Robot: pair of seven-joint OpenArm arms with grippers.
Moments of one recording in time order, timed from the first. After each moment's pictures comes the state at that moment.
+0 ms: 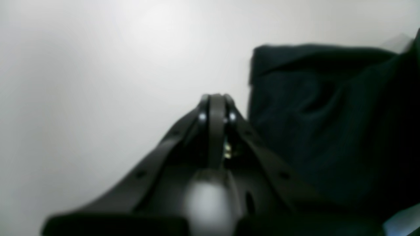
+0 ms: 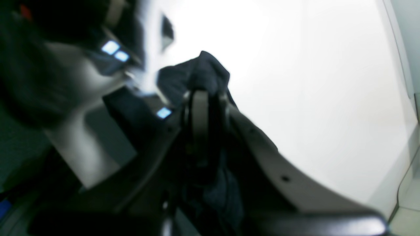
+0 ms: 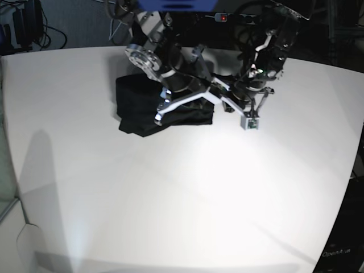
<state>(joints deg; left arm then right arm) 10.7 -16.2 18.9 94.9 -27.5 17.7 35.6 -18.2 -8.4 -26.8 115.7 -39.0 40.1 -42.1</state>
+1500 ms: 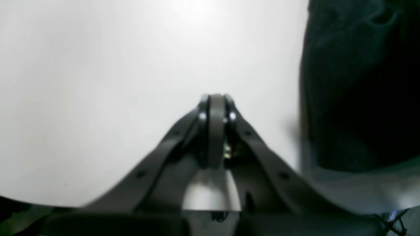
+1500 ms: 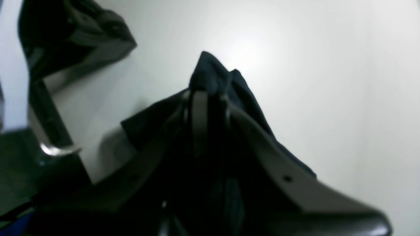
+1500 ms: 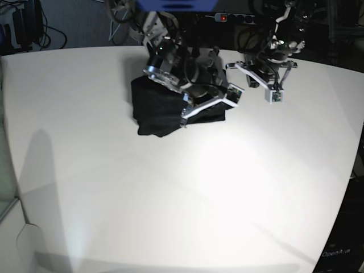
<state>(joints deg) 24.2 -20.8 12.9 102.6 -27.1 17.8 34.2 -10.5 -8.2 -29.2 102.6 -27.6 40.1 -42.1</state>
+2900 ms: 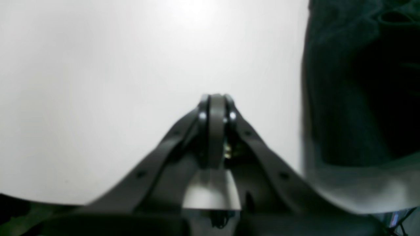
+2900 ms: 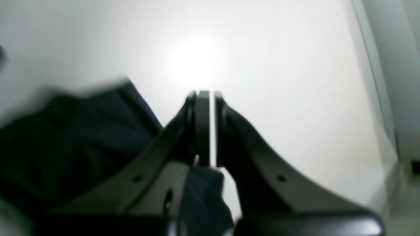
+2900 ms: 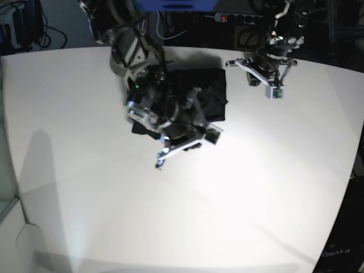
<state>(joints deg) 25.8 -20.7 13.1 102.3 -27.2 17.6 30.3 1.6 -2.1 -24.5 102.3 -27.6 40.2 -41.8</state>
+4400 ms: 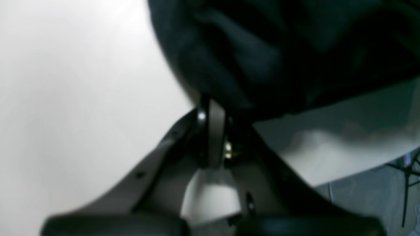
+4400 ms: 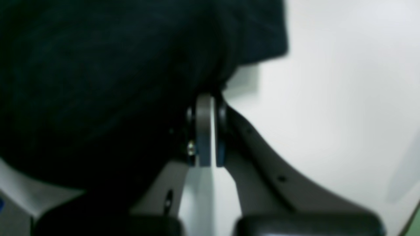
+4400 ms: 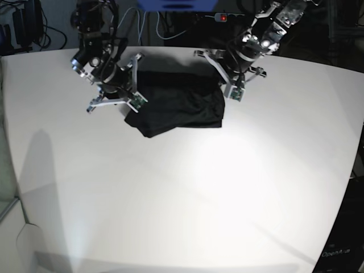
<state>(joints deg) 16.0 -24.7 33.6 98.1 -27.1 16.5 27.2 -17.4 1.5 -0.7 101.9 -27.4 40.1 -34.8</state>
